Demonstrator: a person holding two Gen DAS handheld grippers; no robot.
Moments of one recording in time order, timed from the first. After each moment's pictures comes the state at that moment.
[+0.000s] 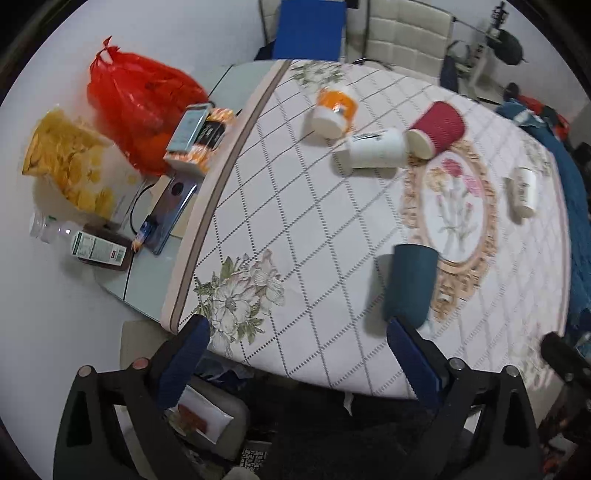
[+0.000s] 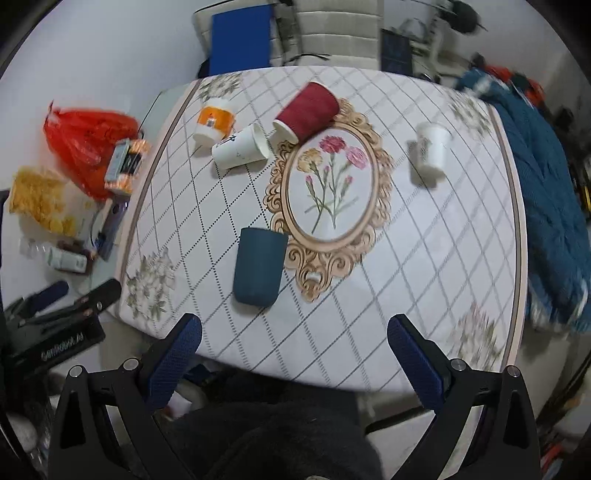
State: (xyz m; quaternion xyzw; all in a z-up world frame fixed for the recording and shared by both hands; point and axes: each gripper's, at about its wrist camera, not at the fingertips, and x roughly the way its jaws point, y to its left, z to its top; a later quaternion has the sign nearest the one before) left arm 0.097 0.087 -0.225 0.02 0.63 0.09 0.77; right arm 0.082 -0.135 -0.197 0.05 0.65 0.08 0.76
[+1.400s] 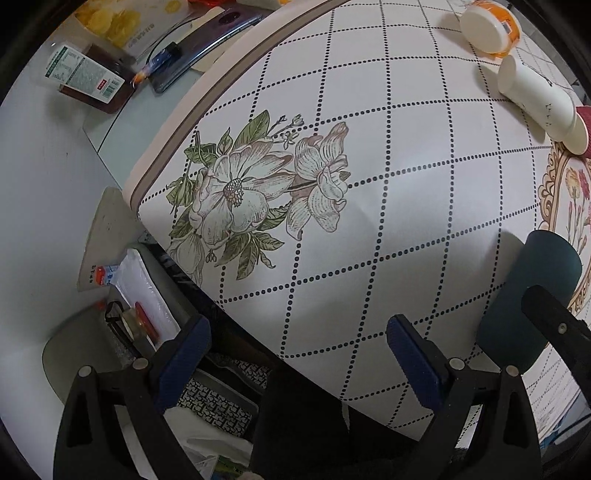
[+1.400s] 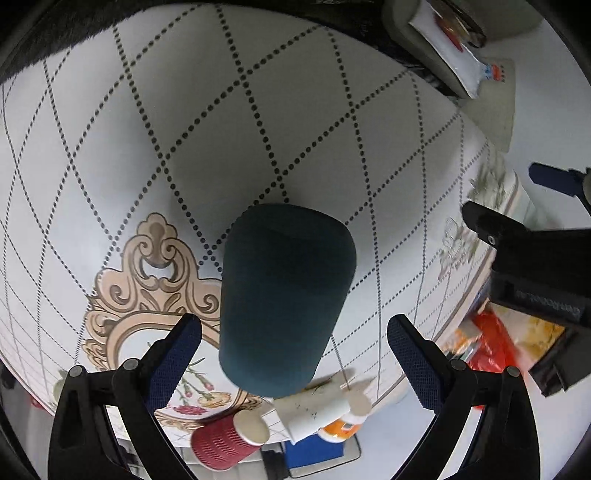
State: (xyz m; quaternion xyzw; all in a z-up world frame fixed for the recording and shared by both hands) left arm 0.073 0.141 -0.383 -0.13 0.71 0.24 0.65; right arm 0.015 -0.035 -0.430 -0.84 -0.12 0.51 0.12
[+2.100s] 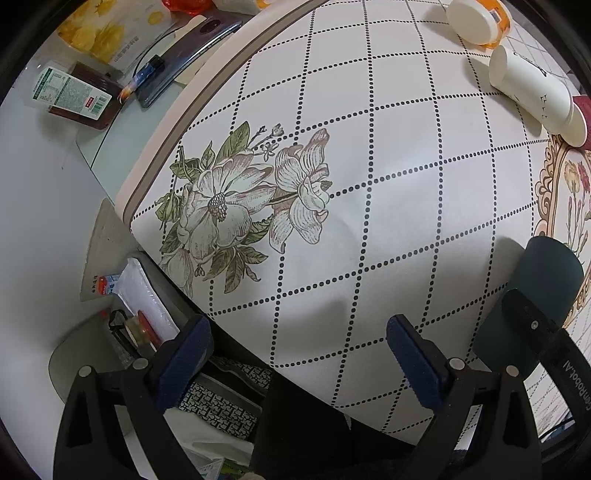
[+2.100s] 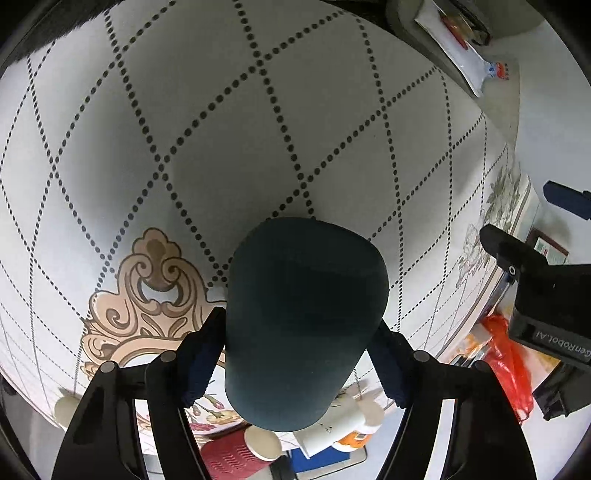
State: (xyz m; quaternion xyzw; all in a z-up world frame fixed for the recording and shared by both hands) left arm 0.089 0.134 -0.387 -0.11 0.72 0.23 0.65; right arm 0.005 -0.042 -0.456 -0.85 -0.10 0.50 0.14
